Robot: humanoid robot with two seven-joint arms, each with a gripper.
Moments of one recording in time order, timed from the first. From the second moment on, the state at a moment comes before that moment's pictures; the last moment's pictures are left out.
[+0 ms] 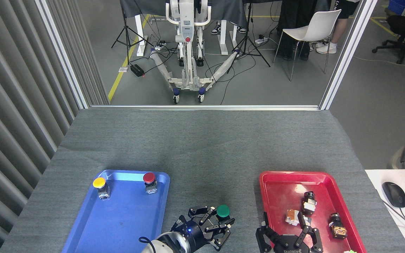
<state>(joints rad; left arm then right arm) -0.40 -0.13 -0.40 -0.80 -1.68 -0.49 0.22 0.21 0.07 0.09 -1.61 1.56 0.09 -0.15</state>
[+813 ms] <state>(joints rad) 0.07 0.03 -0.05 -1.46 -1.54 -0.16 0.22 0.20 0.07 0.11 -1.60 1.57 0.10 -0.15</state>
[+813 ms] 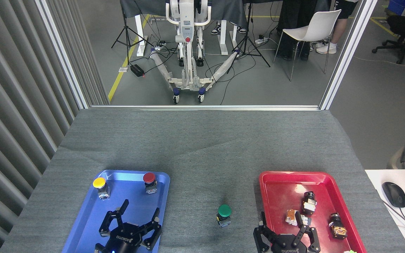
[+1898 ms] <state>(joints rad) 0.14 0.04 0.09 -1.47 -1.47 -0.15 0.23 0.08 0.14 0.31 -1.46 1.63 0.12 -0.12</state>
